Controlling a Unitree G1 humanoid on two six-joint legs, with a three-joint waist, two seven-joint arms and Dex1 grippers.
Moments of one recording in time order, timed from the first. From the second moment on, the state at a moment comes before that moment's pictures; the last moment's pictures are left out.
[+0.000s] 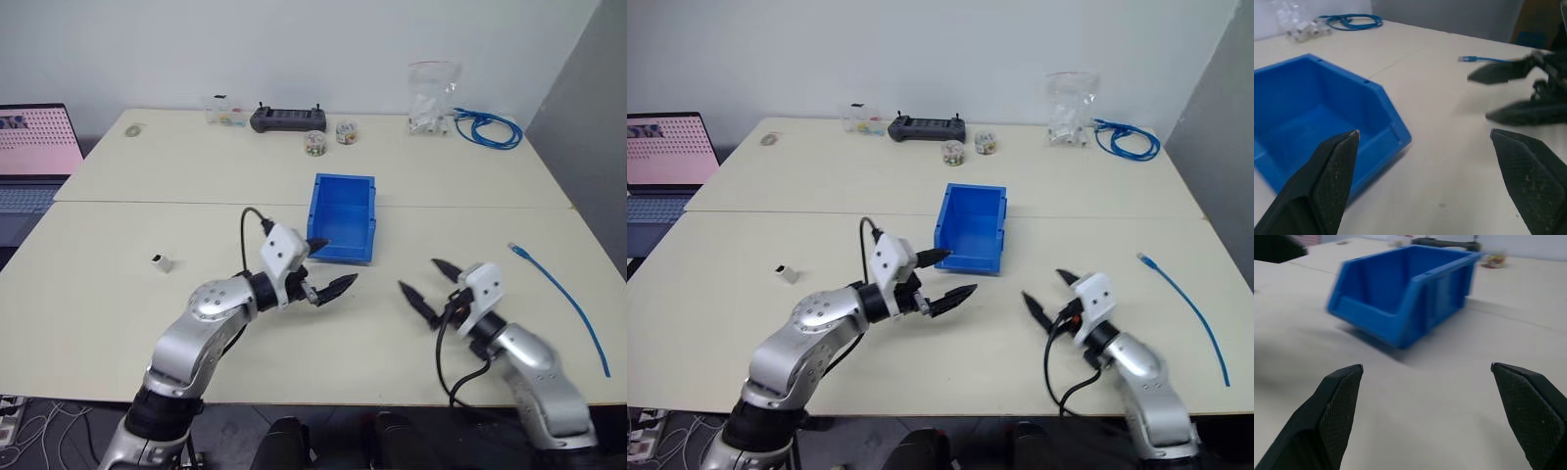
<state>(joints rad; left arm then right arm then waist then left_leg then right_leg) -0.36 0.44 -0.20 -0.32 -0.34 0.53 -0.66 0.01 -0.44 -0.09 -0.31 0.29 0.27 0.51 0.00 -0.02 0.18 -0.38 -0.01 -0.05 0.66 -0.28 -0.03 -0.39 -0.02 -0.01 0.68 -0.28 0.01</state>
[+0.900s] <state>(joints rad) -0.55 0.38 -0.34 -0.27 -0.26 0.61 -0.71 -0.67 -0.81 -0.09 0.94 0.10 0.19 0.84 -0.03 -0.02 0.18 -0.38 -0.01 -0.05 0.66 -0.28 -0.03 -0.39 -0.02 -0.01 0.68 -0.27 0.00</state>
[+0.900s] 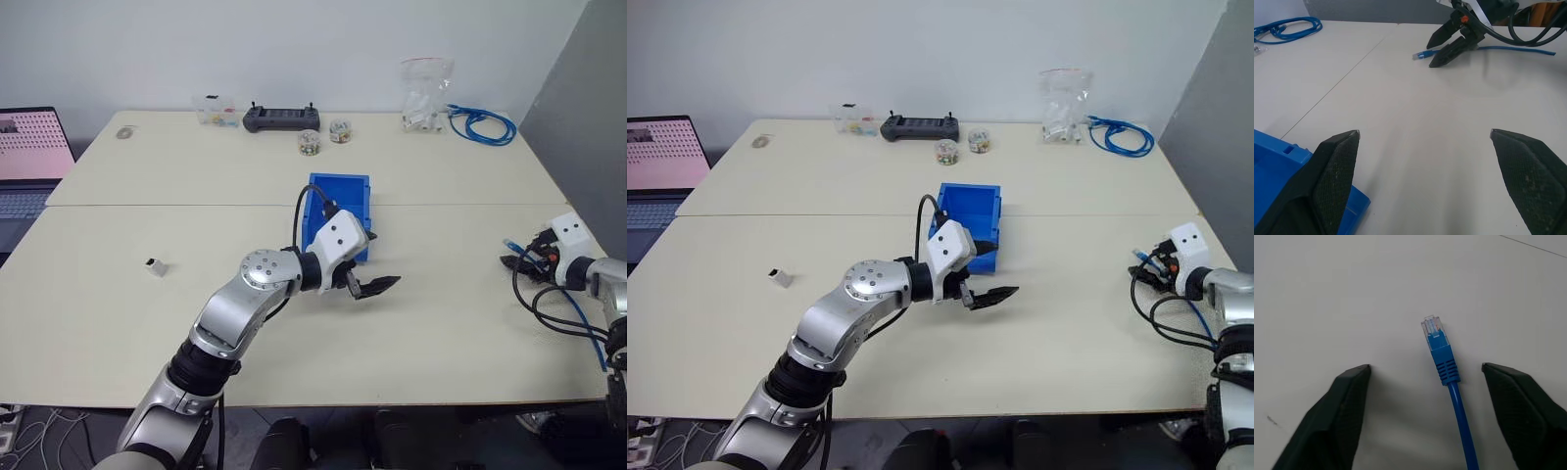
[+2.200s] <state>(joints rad) 0.07 0.85 -0.06 -0.33 -0.24 0.26 -0.97 -0.51 -0.48 0.46 -0.05 0.09 0.37 1.12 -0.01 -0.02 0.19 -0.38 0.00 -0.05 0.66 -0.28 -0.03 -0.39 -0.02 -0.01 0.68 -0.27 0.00</state>
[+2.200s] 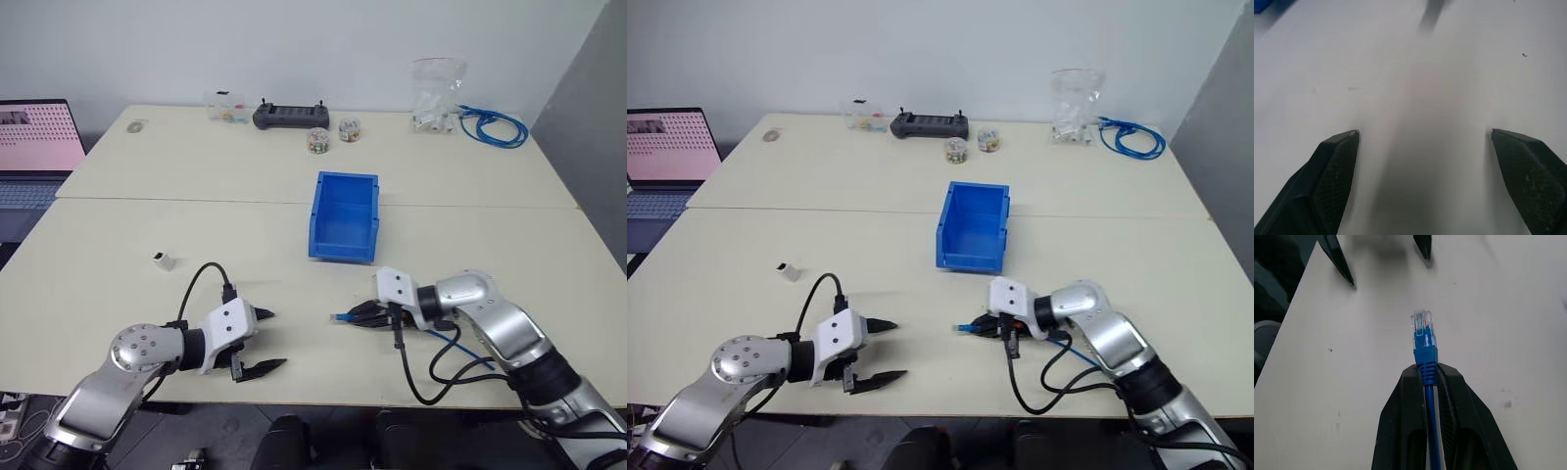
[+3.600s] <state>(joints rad) -0.26 0.69 -0.29 0.02 -0.06 -0.07 -1.08 -0.17 -0.66 0.17 -0.56 0.37 0.72 0.95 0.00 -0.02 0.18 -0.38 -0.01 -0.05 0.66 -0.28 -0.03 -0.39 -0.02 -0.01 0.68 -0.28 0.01</state>
